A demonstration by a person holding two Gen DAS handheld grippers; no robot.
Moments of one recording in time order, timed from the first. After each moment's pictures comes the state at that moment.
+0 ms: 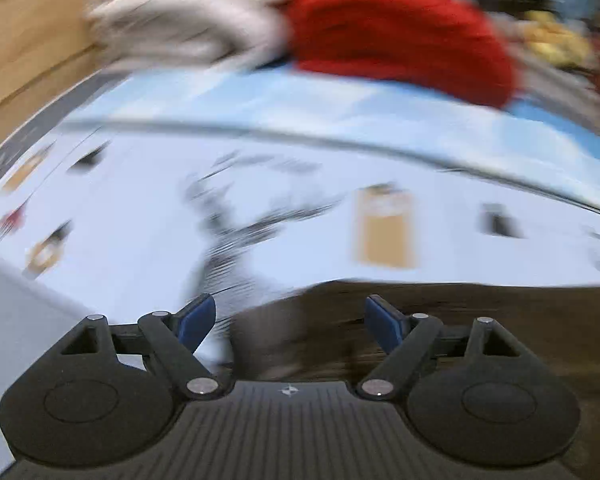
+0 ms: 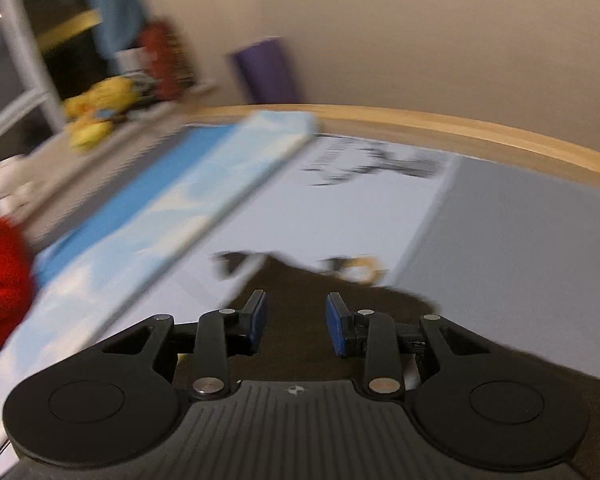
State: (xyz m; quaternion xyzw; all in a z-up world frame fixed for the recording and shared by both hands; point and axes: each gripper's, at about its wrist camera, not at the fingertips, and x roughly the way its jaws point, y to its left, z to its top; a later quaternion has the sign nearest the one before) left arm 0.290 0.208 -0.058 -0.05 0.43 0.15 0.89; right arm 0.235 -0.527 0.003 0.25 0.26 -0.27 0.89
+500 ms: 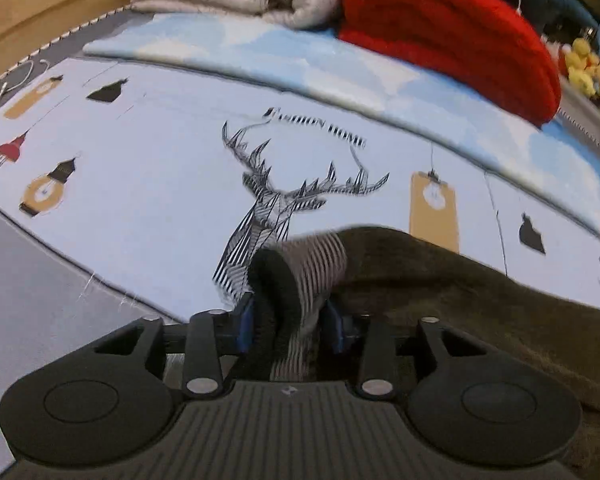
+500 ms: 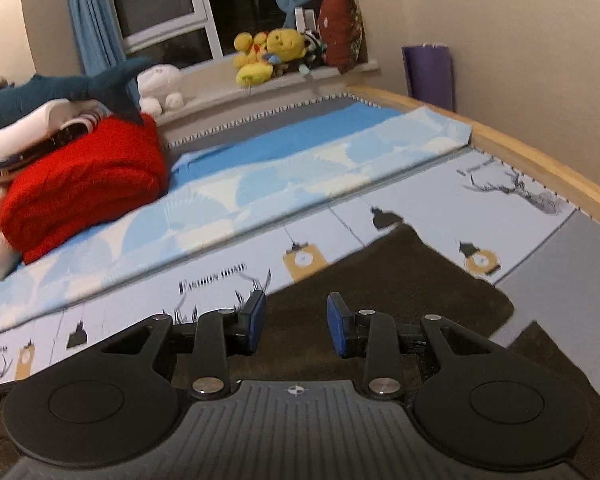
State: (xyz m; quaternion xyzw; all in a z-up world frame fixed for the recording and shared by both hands) left arm 0.290 0.249 -0.080 -0.13 0.46 0.15 0.87; right arm 0.198 -0.425 0.035 0.15 0.30 -0.12 0.93
